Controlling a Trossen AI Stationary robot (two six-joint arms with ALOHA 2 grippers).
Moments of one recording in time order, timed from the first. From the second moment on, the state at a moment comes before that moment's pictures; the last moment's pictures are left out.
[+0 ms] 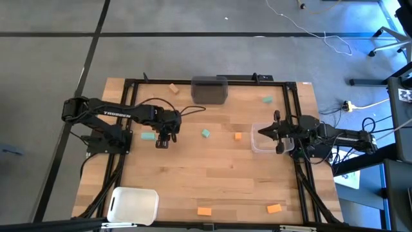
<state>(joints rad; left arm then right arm) 0.14 1.37 0.82 -0.71 -0.03 0.15 -0.09 0.09 0.13 -0.19 -0.07 -0.03</state>
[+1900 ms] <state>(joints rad) 0.16 1.37 0.55 -0.35 -0.02 -0.24 -0.09 0.45 0.40 -0.22 -0.07 -0.03</state>
